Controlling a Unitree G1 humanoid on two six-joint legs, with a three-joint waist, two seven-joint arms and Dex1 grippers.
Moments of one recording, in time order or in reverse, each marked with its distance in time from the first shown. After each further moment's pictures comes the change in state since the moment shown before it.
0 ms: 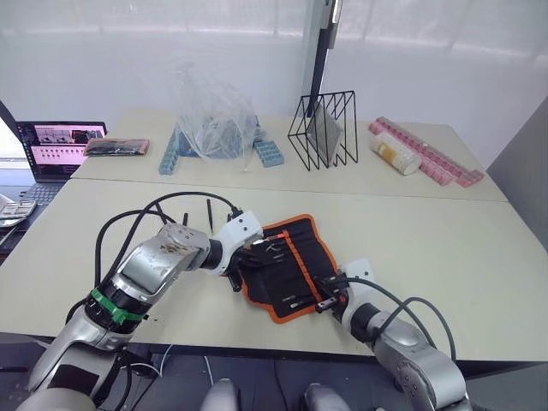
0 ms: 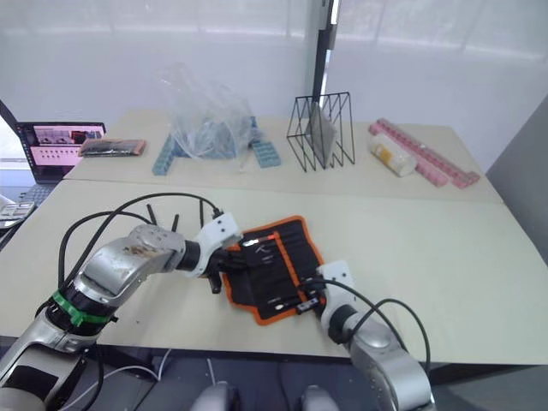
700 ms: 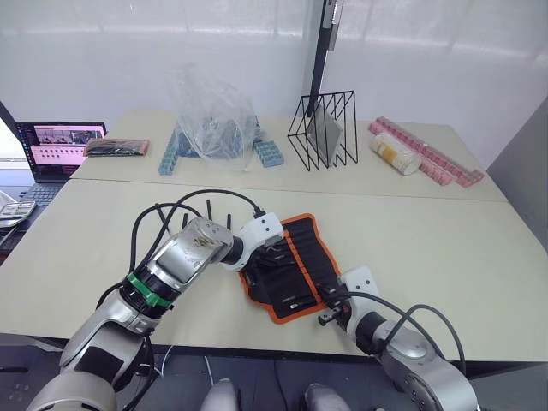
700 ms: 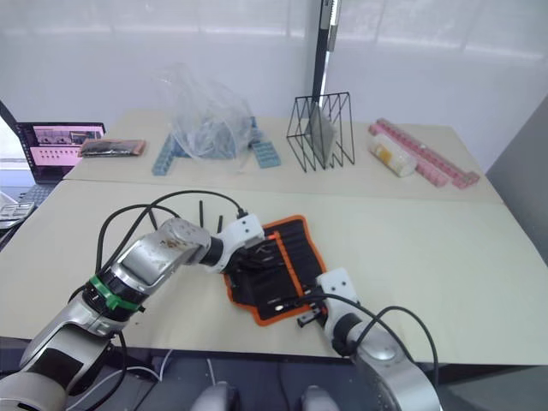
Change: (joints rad) left arm -0.097 -0.108 -0.112 0.140 0.119 -0.052 -0.061; right arm 0.051 -0.059 0.037 -0.081 -0.058 0.023 0.021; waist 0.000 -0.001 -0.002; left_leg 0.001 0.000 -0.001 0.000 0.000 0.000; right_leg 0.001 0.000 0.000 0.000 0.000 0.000
